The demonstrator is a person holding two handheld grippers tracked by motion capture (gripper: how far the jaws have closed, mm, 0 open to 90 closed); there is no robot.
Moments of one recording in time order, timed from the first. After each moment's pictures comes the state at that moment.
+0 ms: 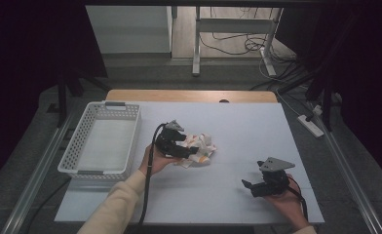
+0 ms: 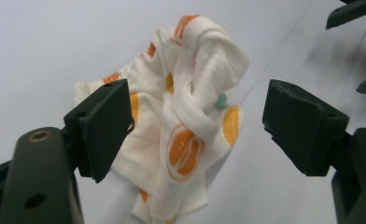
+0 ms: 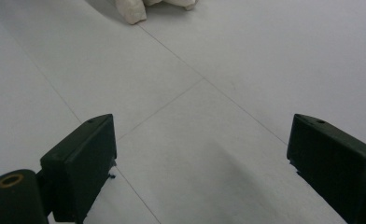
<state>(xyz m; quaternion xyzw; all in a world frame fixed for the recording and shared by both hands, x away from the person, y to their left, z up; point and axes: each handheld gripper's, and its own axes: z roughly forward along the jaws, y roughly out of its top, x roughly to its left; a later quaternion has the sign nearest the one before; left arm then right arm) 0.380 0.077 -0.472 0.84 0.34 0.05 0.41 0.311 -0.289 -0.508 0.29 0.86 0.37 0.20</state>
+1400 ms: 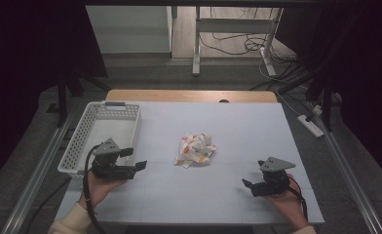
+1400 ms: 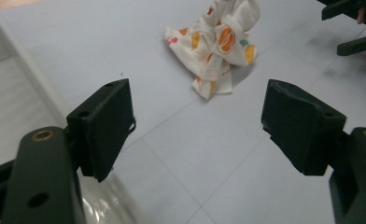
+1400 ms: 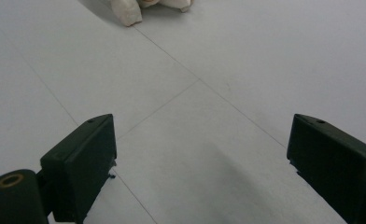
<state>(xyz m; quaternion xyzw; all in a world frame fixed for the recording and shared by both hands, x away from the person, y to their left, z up) 0.268 0.217 -0.456 0.79 0.41 0.12 0.45 0.310 -0.289 -0.507 0.30 0.86 0.37 0.20</state>
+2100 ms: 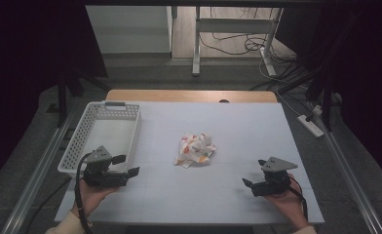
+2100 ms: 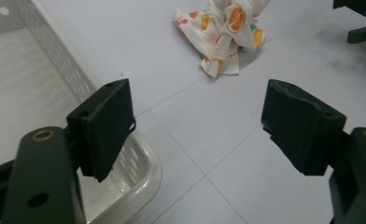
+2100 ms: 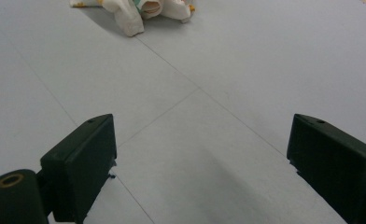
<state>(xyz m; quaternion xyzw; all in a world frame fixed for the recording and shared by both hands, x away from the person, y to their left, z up) 0.254 0.230 -0.467 0.78 0.43 0.12 0.45 0.309 -0.290 -0.504 0.29 0.85 0.38 0.21</state>
